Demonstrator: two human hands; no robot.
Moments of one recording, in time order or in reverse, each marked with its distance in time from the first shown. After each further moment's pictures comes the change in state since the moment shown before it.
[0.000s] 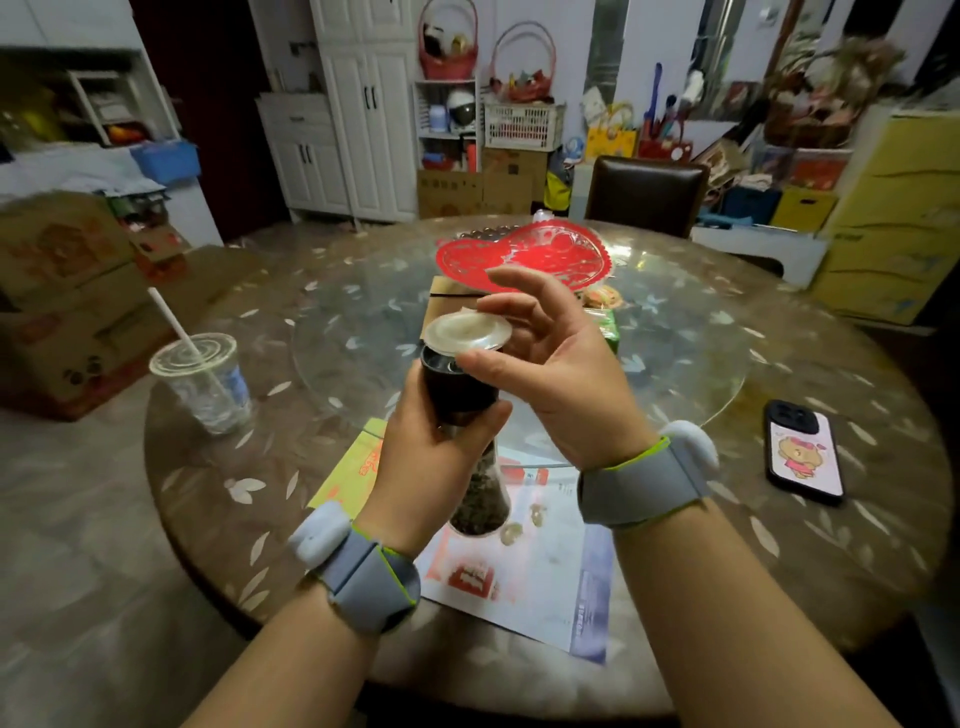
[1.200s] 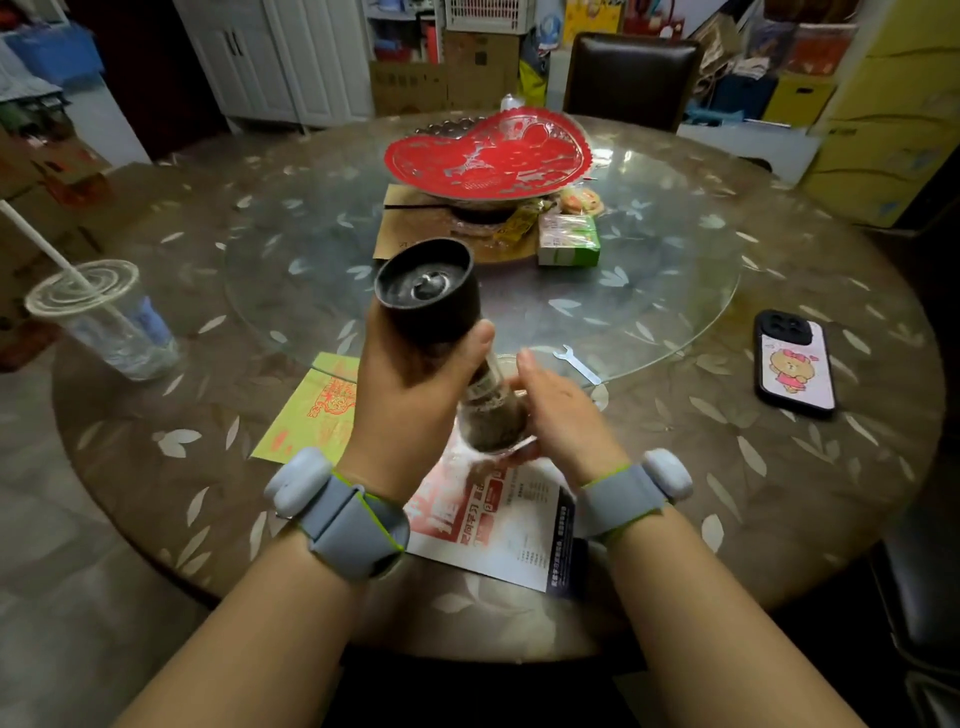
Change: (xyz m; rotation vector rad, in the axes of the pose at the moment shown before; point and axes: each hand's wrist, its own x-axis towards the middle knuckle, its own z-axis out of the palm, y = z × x) left_hand 0.007 -0.037 0.029 -0.164 0.021 -0.050; right_hand -0.042 0.125 -0.061 -0.340 0.292 0.589
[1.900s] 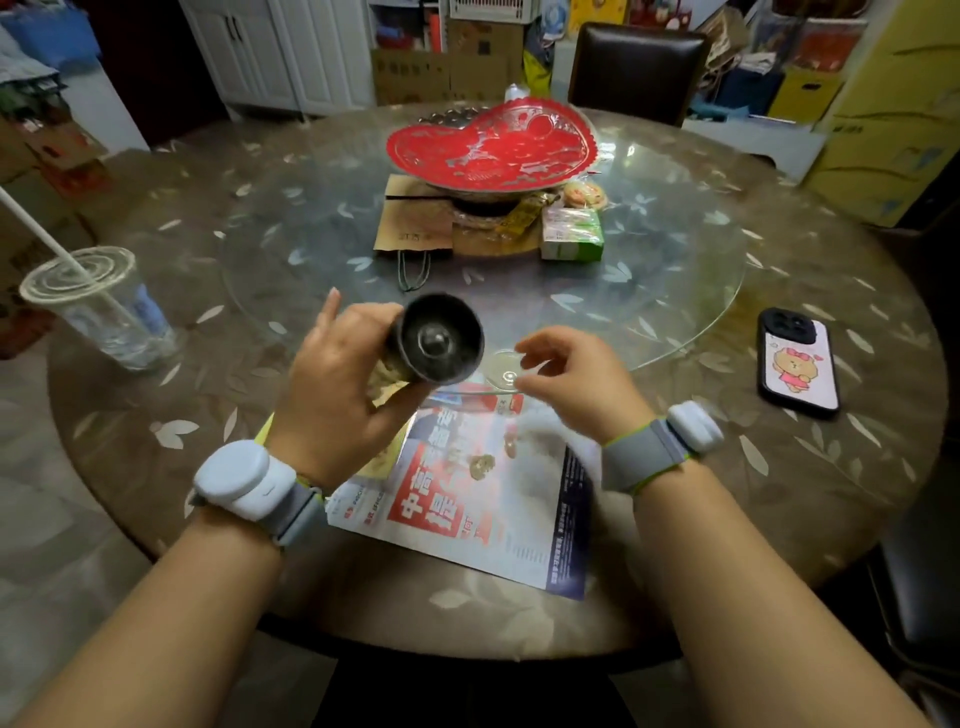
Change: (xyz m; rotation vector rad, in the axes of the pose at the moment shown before) left_hand 0.018 -0.011 -0.069 0.963 -0.236 0.559; right_hand 0.025 -0.009 -0.028 -0.424 -0.008 -0.246
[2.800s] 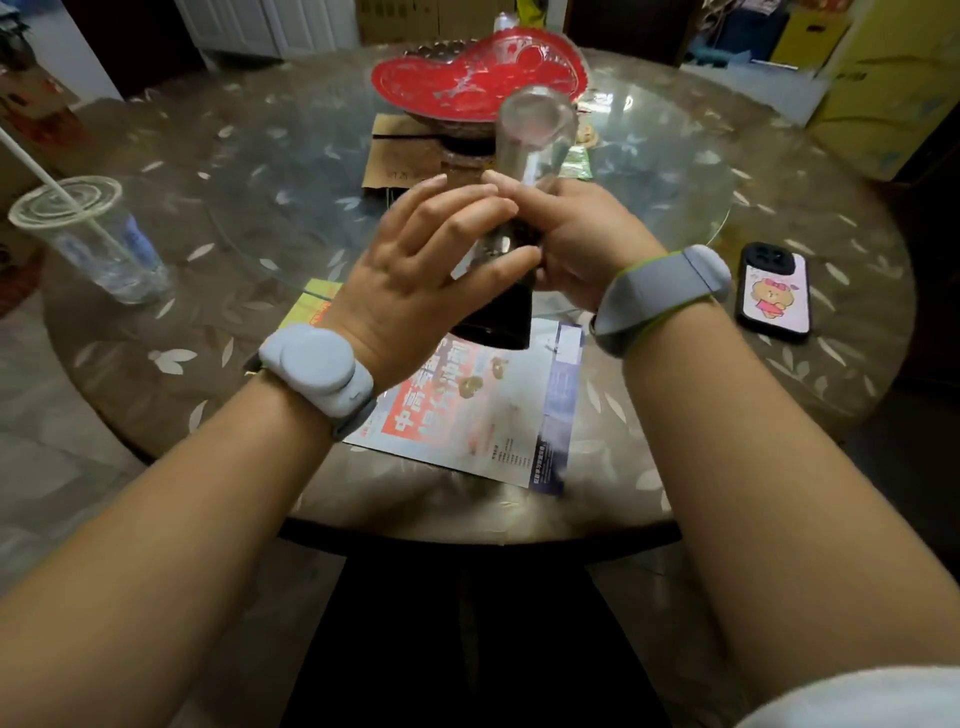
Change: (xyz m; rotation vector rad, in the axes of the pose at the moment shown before) left_hand 0.025 0.042 0.017 0.351 0.131 0.634; right_hand -0.017 -0.079 -0.031 0.588 -0.151 0.078
